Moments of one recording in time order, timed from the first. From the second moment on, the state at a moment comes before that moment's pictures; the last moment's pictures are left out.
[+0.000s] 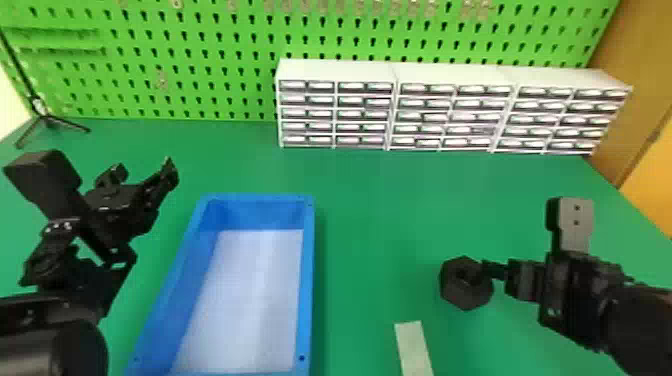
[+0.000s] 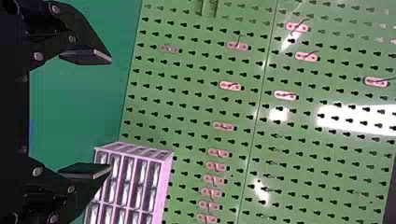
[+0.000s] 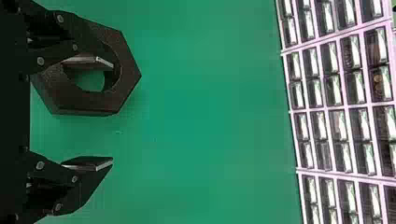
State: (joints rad) left arm 0.03 0.03 0.18 -1.90 0.21 0.31 -0.13; right arm -0.03 -0.14 -0.18 -2.00 -0.33 1.22 -0.11
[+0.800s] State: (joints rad) left arm 0.03 0.03 0.18 -1.90 0.21 0.32 -0.13; right arm -0.15 -0.18 -0.12 -1.92 -0.34 1.40 -0.11
